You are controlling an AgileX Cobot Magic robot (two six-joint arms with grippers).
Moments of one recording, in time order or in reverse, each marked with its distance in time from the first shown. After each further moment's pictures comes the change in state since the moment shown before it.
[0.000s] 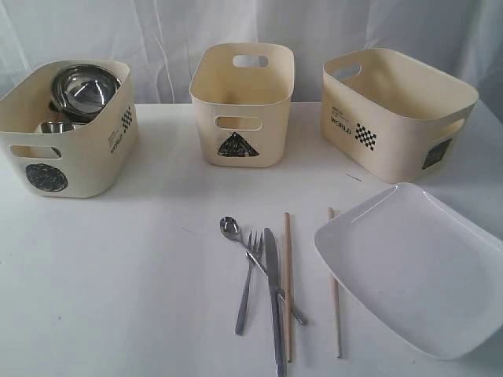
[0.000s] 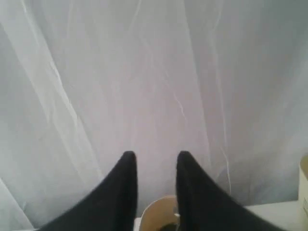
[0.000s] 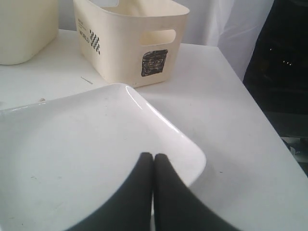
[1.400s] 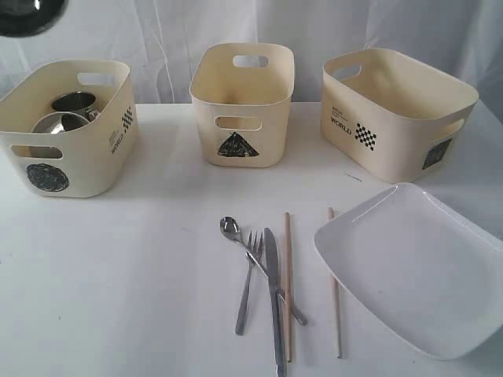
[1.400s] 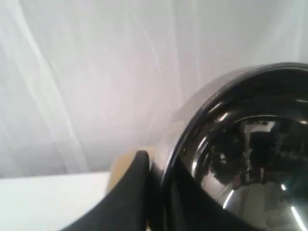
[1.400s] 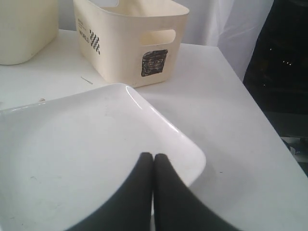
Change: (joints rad) left arm -0.001 -0.037 0.104 -0.743 0.095 0.634; right arm 0.000 0.000 0.000 0.000 0.000 0.000
